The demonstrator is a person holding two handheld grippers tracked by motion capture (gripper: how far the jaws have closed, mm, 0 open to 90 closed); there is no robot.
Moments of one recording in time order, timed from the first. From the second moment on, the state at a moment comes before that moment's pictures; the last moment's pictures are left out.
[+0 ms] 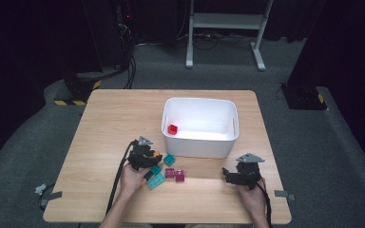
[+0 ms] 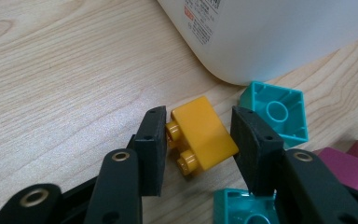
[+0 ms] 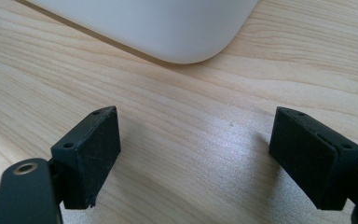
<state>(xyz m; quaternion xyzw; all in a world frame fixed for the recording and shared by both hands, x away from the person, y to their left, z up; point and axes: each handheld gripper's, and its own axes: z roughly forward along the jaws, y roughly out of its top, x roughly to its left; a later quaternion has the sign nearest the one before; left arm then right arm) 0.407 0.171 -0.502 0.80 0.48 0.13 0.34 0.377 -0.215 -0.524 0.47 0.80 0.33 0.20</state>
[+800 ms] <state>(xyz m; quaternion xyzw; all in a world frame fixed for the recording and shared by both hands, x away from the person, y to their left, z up) 0.406 0.176 -0.498 0.80 0.47 0.12 0.35 0.377 -0.214 -0.524 0.47 0.80 0.33 0.20</state>
